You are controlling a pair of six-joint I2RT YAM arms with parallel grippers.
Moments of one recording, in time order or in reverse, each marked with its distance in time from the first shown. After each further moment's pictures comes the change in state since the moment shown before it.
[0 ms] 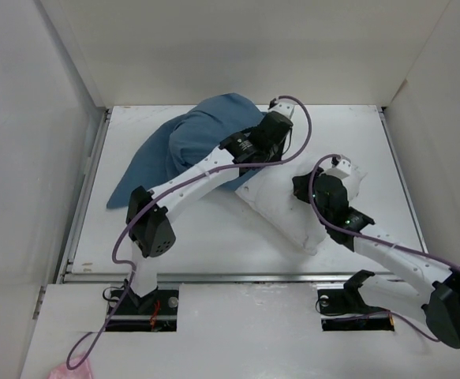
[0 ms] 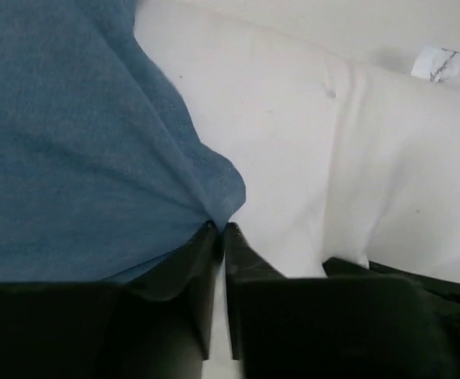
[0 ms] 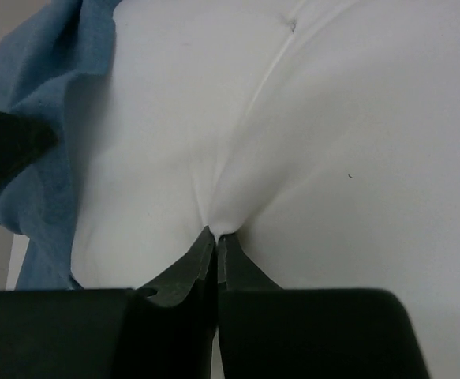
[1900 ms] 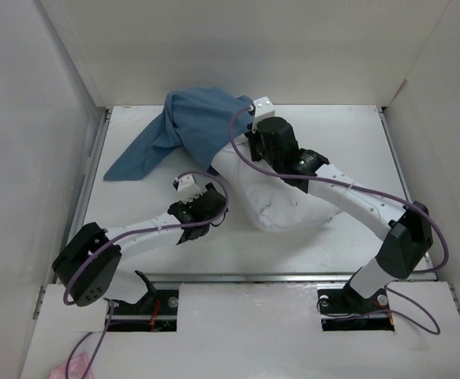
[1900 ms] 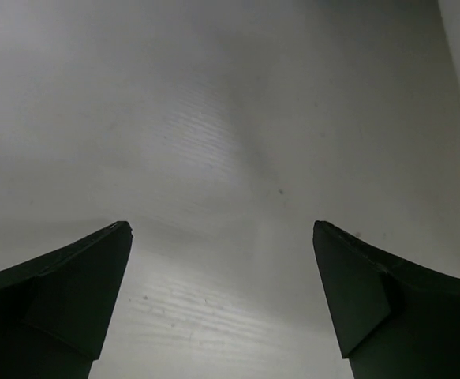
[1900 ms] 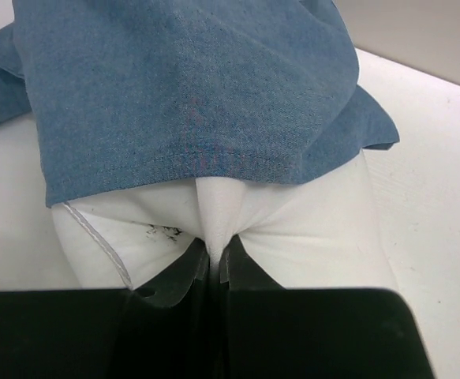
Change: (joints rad) left arm 0.072 -0.613 -1.328 0.423 -0.299 -0.744; right arm 0.146 0.559 0.825 -0.311 -0.074 -0.707
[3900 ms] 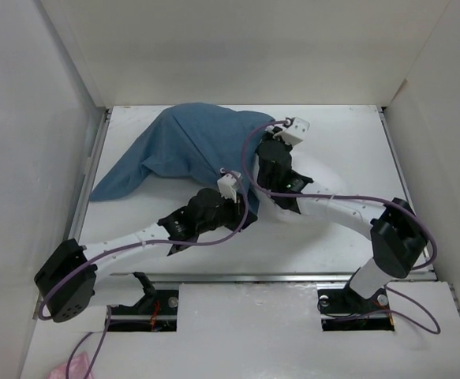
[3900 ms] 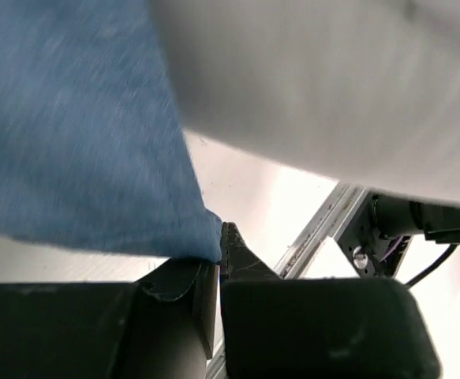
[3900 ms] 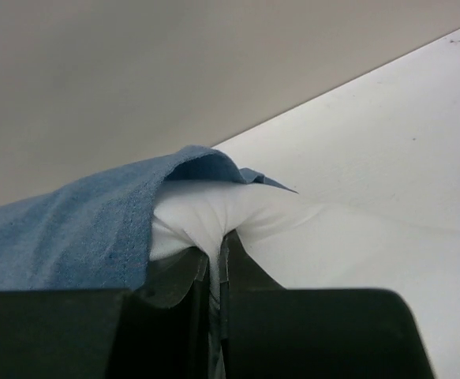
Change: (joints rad) left arm -0.089 -0.165 -0.063 0.478 0.738 0.536; right arm 0.055 0.021 -0.269 0.631 0.684 0.349
